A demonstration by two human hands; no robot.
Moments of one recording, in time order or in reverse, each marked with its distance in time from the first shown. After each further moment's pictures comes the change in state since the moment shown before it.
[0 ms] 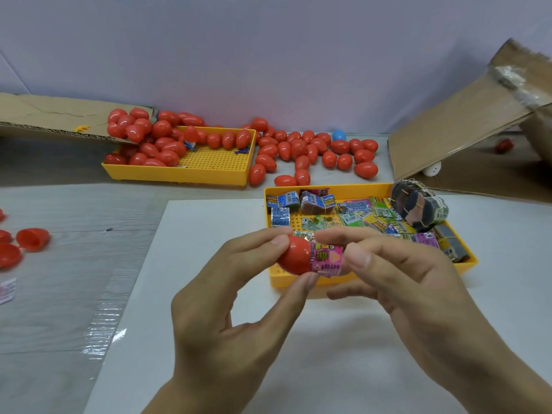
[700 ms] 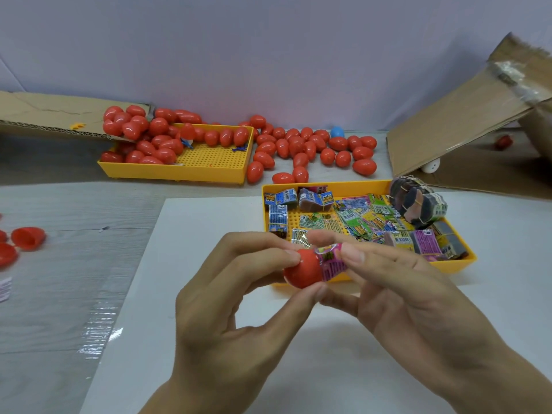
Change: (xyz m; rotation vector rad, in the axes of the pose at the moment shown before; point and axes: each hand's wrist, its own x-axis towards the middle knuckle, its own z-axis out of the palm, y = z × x) left_hand 0.002 0.006 0.002 -0.119 -0.046 -0.041; right_hand 0.001 0.001 -0.003 0.369 -0.099 0.304
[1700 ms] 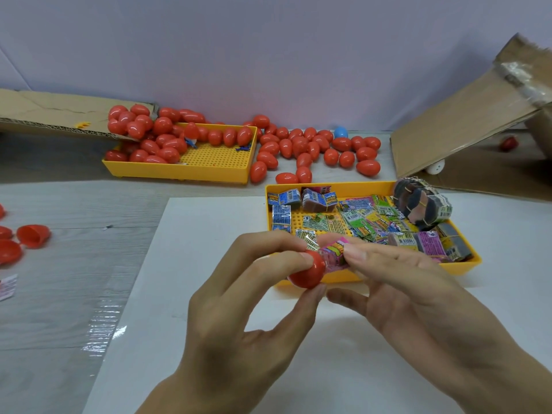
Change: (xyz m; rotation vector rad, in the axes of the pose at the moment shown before) left_hand 0.003 0.002 -0.004 0.215 -0.088 0.096; right_hand 0.001 -0.003 0.000 -0.061 0.120 0.053
